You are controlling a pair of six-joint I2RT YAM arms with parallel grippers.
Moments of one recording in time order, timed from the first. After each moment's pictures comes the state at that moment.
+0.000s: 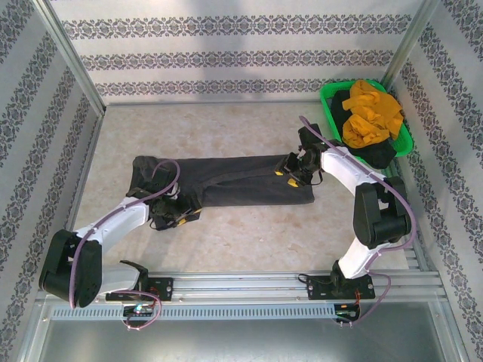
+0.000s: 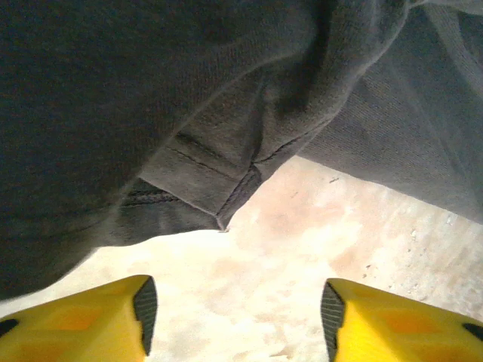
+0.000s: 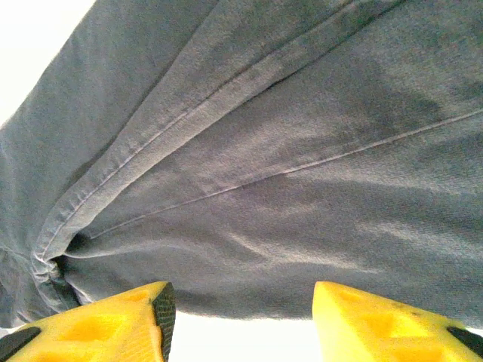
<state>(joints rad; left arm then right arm) -0.30 1.26 0.68 -0.57 0.33 -0.88 0.23 1.70 1.19 -0.72 -0.38 0.80</state>
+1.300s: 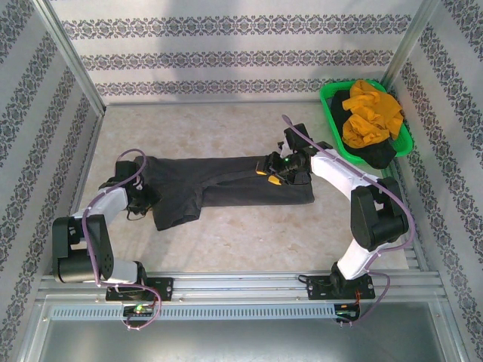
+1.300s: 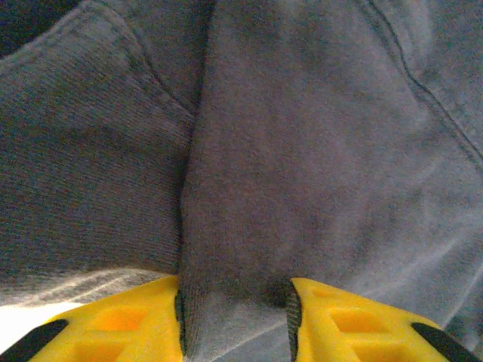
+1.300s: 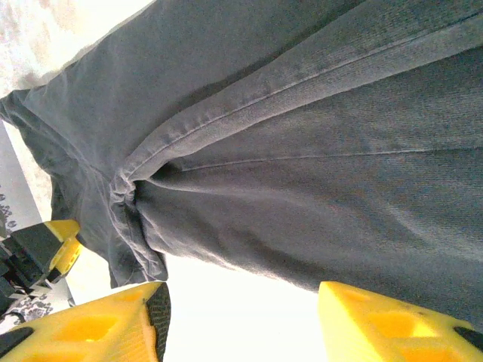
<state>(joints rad) 0.15 1.40 0.70 -0.51 0.24 -0.61 0.34 1.70 1.20 -0.59 -0.54 0.75</state>
